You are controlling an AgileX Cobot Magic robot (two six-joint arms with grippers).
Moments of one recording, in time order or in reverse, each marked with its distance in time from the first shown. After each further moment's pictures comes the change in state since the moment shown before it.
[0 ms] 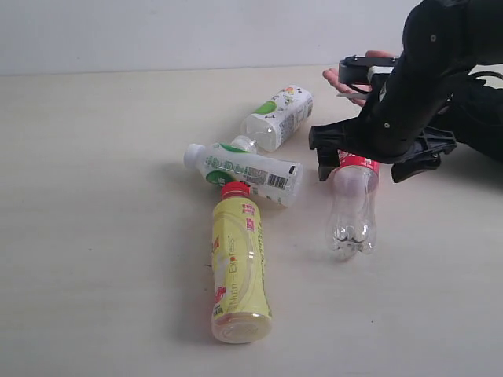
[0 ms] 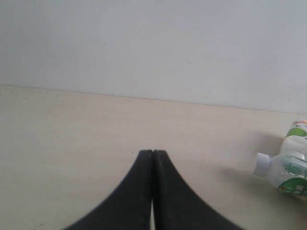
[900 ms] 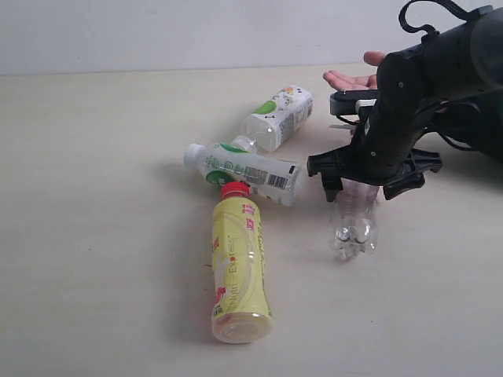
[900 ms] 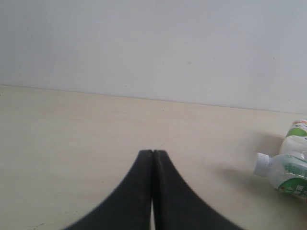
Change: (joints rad) left arm 0.000 0.000 0.000 0.000 0.000 0.000; right arm 0.001 0.149 0.000 -0.102 -0.096 0.059
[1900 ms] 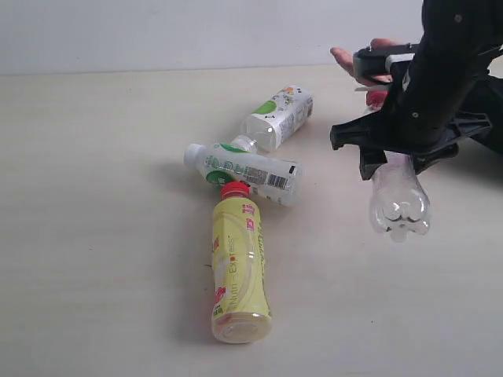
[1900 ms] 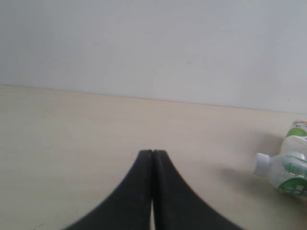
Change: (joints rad) left arm 0.000 0.000 0.000 0.000 0.000 0.000; right arm 0.000 -0.247 0.000 -0.004 0.248 -0.062
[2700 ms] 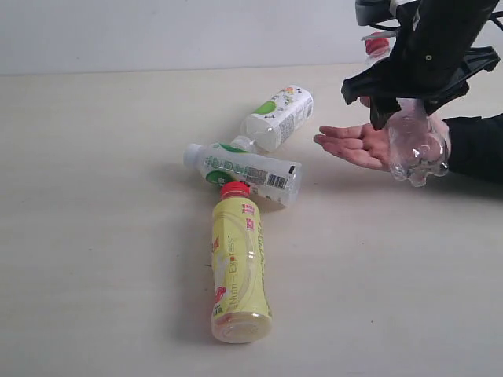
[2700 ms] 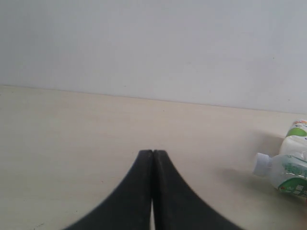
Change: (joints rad) left arm 0.000 0.000 0.000 0.000 0.000 0.000; right arm -0.045 0.050 -0.215 -0.073 0.095 -0.162
